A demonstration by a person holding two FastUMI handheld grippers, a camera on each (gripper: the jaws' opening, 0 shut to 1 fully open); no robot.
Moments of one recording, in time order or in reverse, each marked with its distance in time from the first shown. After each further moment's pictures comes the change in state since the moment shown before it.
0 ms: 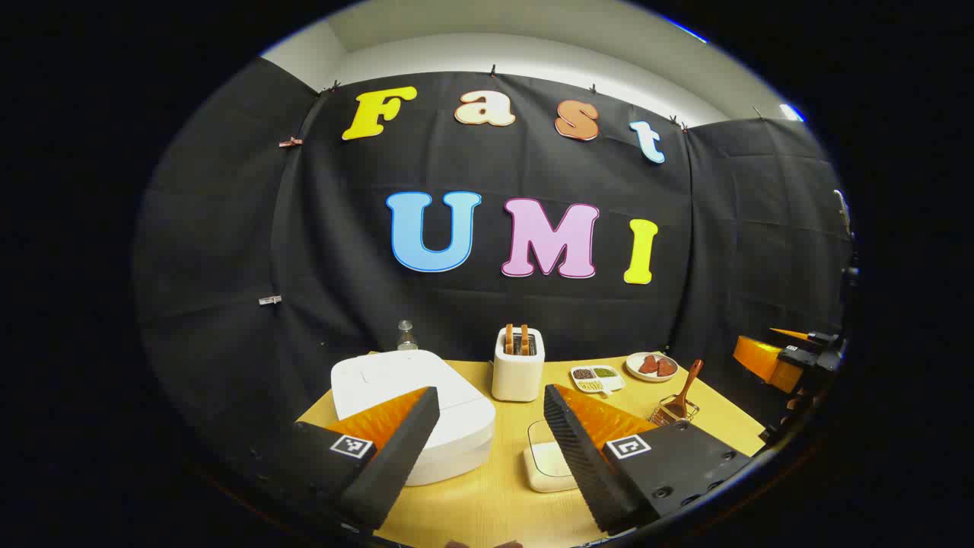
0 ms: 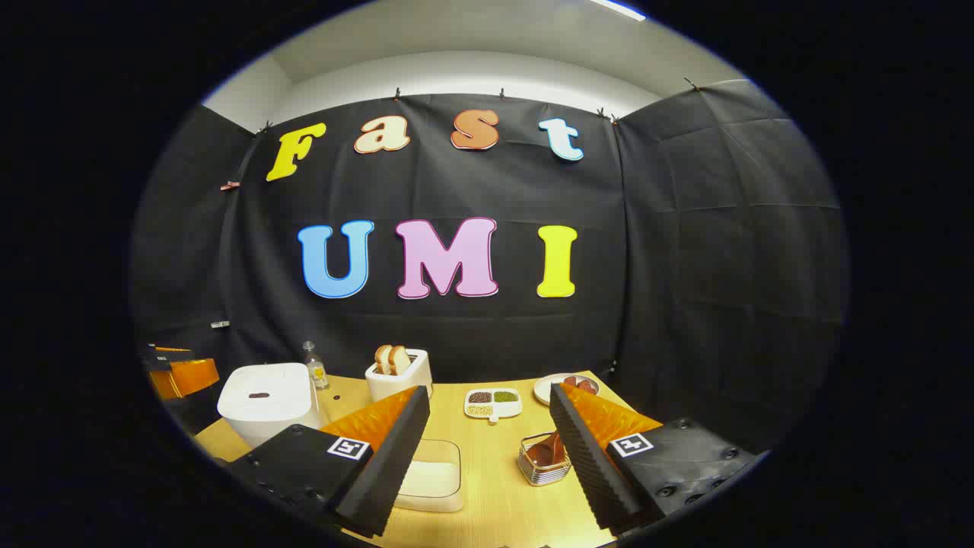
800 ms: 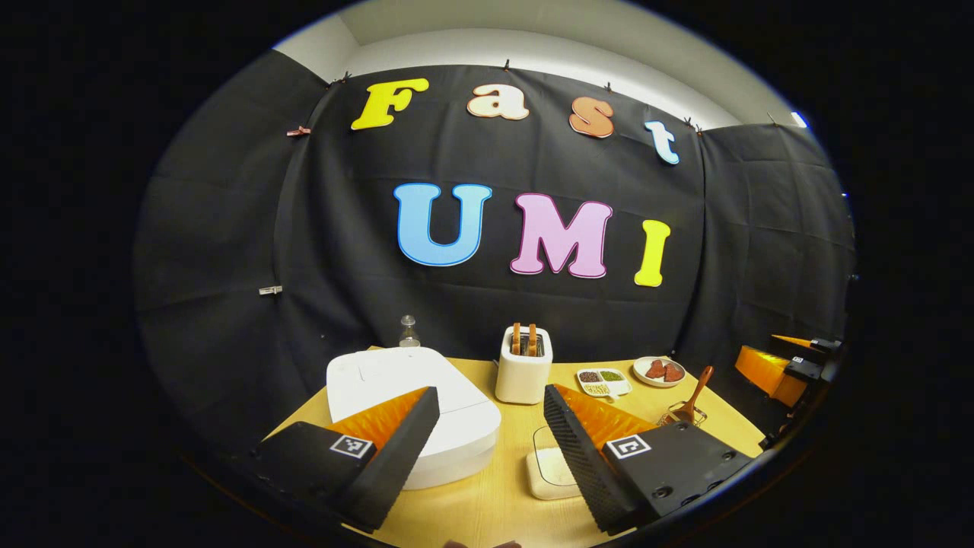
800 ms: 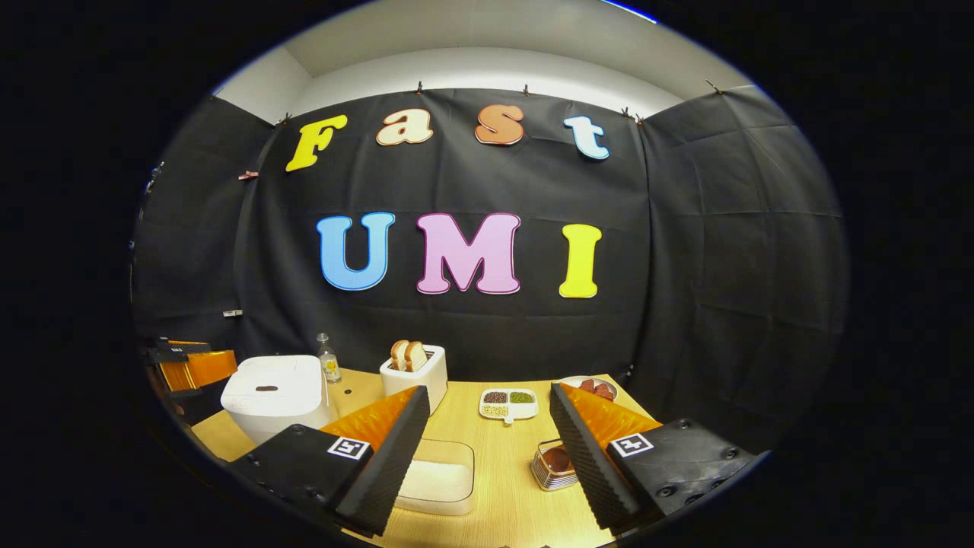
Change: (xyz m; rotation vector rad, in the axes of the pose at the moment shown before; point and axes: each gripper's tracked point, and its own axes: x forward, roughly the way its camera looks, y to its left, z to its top) left arm 0.026 0.017 -0.005 -0.033 0.010 0.033; right arm 0.014 0.016 -0.003 -0.036 0.014 0.056
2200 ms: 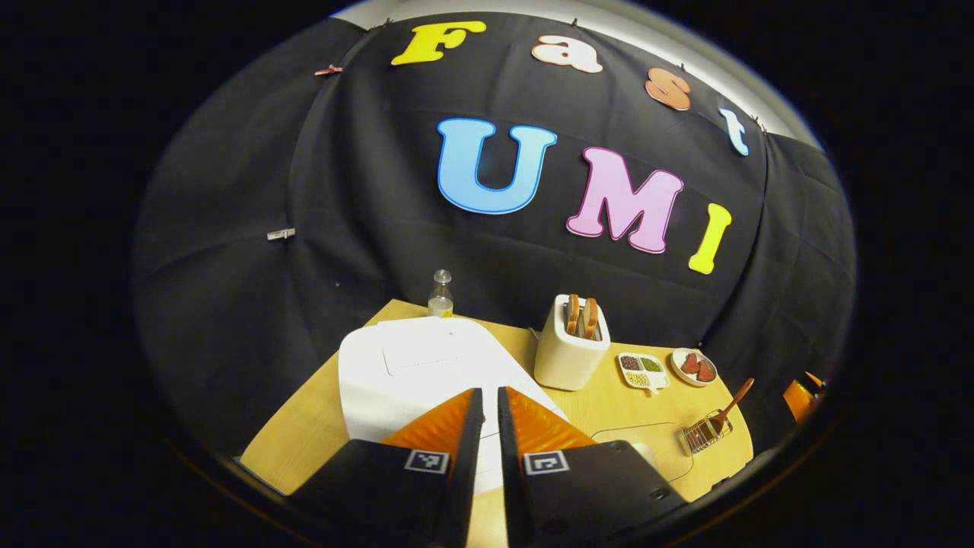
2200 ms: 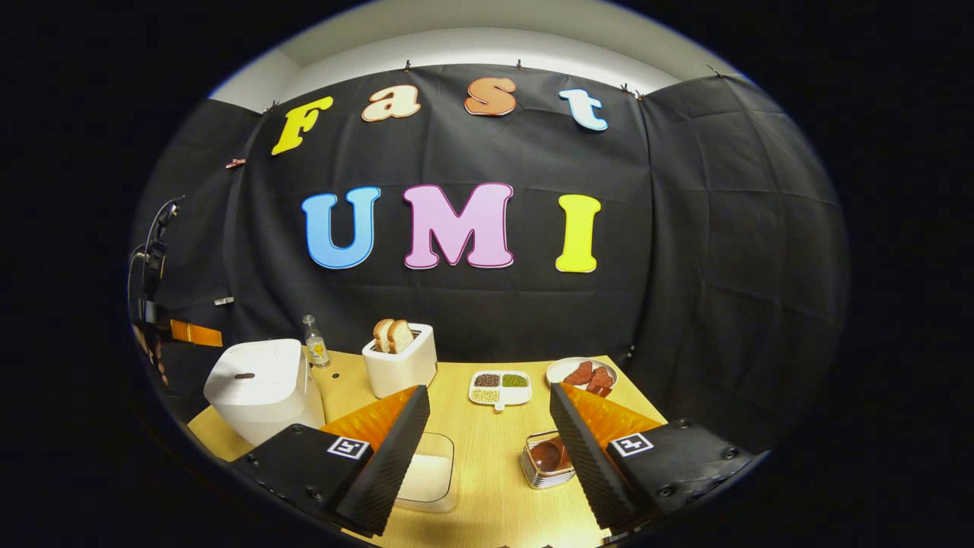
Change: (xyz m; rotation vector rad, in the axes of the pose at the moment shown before) left arm 0.107 0.090 -0.030 -0.159 0.251 0.076; right arm 0.038 -0.032 -0.031 0.015 0.110 -0.006
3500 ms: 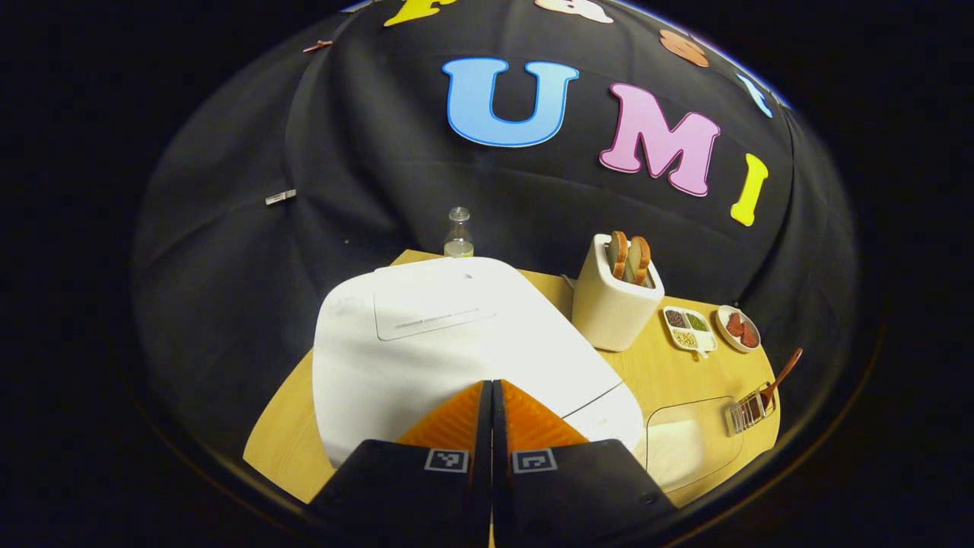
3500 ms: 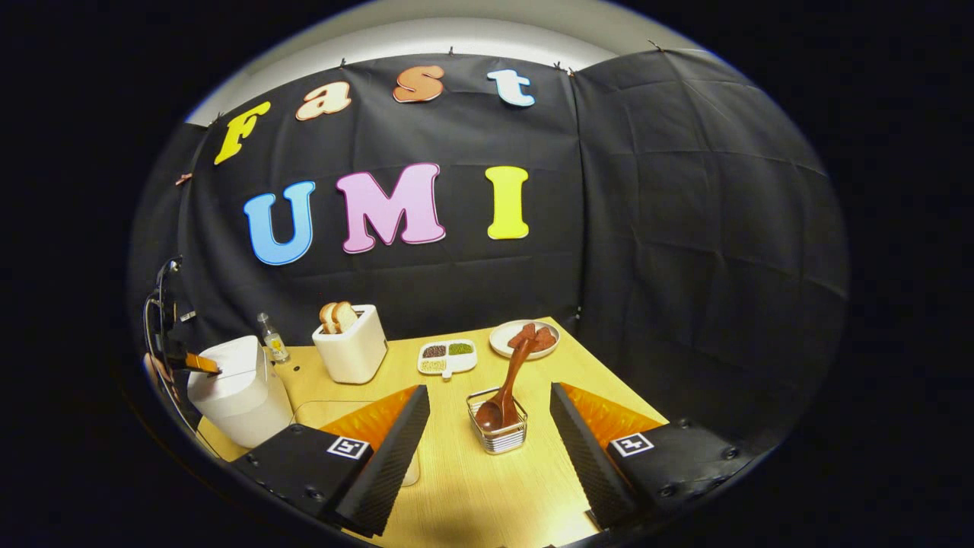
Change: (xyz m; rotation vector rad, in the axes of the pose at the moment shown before) left arm 0.066 0.022 -0.050 0.065 0.147 0.096; right arm -0.049 -0.074 -0.043 0.114 0.096 -0.205
